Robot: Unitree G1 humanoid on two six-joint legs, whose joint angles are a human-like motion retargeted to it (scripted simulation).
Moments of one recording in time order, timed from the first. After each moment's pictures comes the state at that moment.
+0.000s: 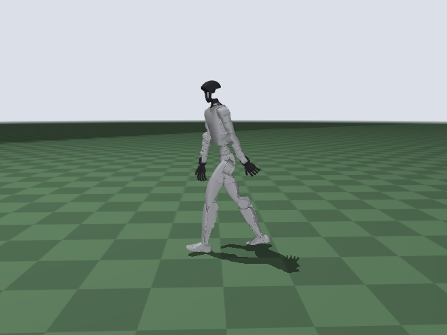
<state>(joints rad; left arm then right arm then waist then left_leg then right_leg) 0.11 0.13 0.45 1.70 0.94 0.21 -0.27 -0.24 -0.10 -0.17 1.40 -0.29 -0.01 0.21 0.24 -0.15 -0.05 -0.68 0.01 0.40 0.23 -0.14 -0.04 0.14 -0.02 -0.47 0.03 -0.19 0.07</state>
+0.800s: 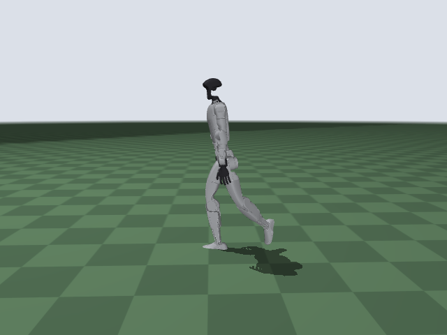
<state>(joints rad) -0.05 0.13 0.39 1.44 0.85 0.03 -0.16 0.00 -0.05 -0.31 1.58 -0.14 0.01 0.12 -0.09 -0.20 -0.11 0.09 -0.06 0.59 0.62 0.19 0.10 -0.47 -0.36 -0.39 0.41 -0.14 -0.12</state>
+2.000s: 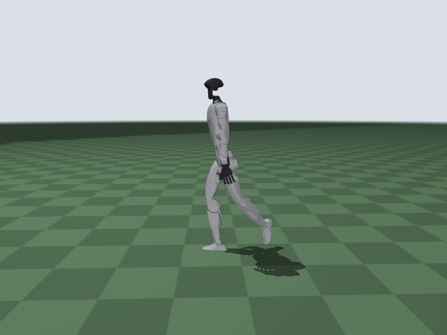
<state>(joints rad) -0.04 0.18 0.36 1.52 0.84 0.07 -0.18 0.06 -0.06 -0.30 1.59 -0.21 -0.01 0.11 -0.07 -0.16 -0.14 0.16 -0.08 0.62 0.52 0.24 0.03 -0.41 -0.27 -0.45 0.32 -0.12 -0.15</state>
